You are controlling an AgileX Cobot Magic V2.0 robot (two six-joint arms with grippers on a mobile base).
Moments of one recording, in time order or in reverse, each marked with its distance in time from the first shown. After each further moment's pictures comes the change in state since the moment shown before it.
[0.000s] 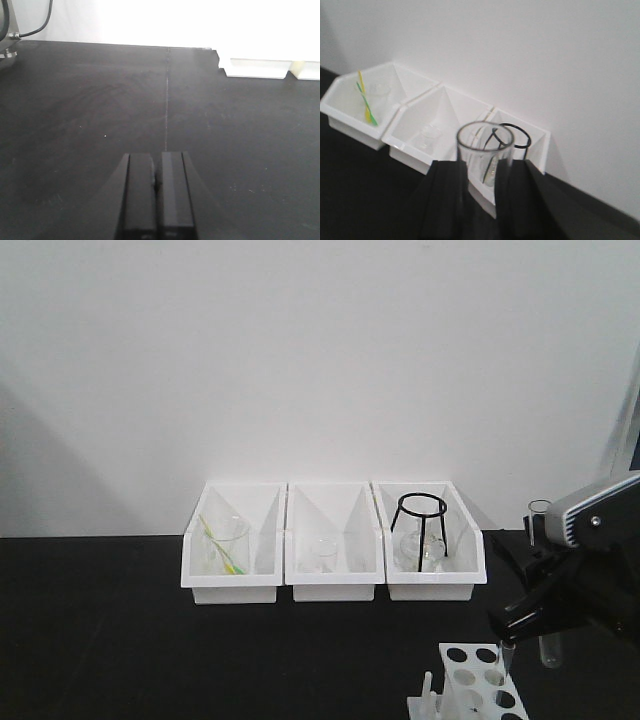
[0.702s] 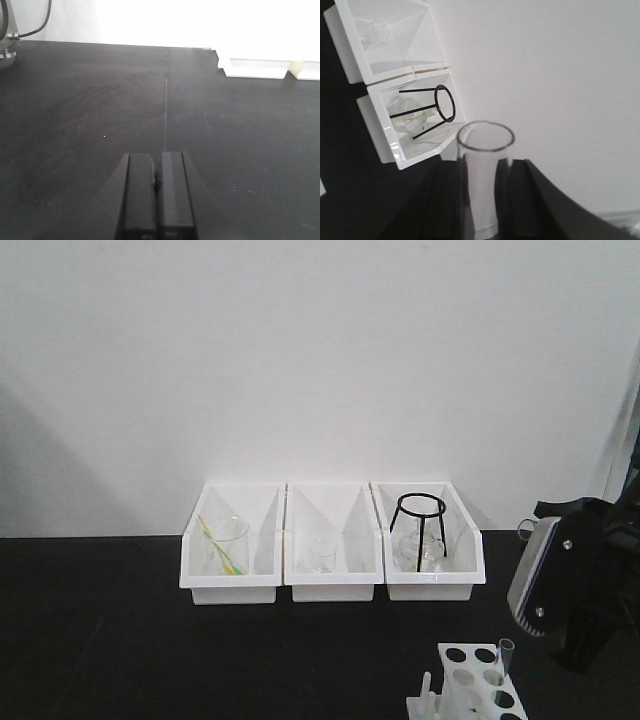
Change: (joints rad) left arm 0.000 0.000 0.000 0.000 0.000 0.000; right arm 0.000 0.003 -0.056 -0.846 0.155 0.104
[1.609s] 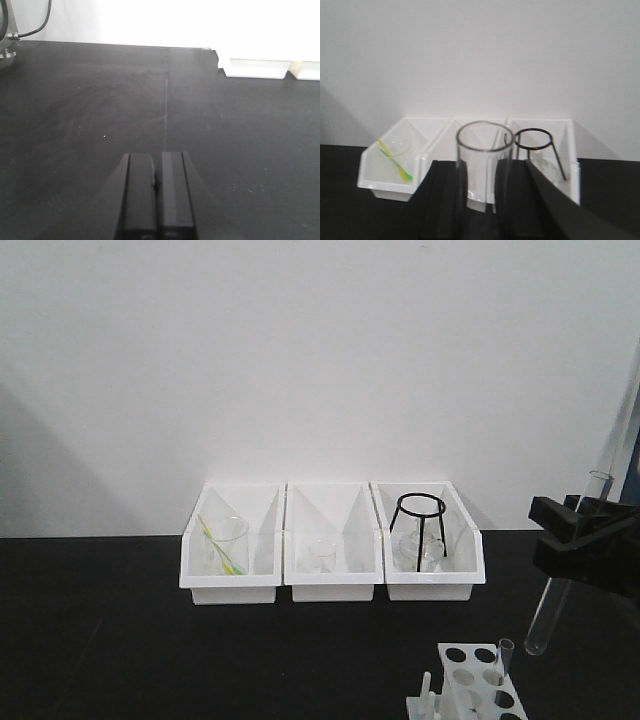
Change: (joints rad) left arm 0.000 0.000 0.000 0.000 0.000 0.000; right arm -0.209 0.000 0.071 0.381 -0.410 0.829
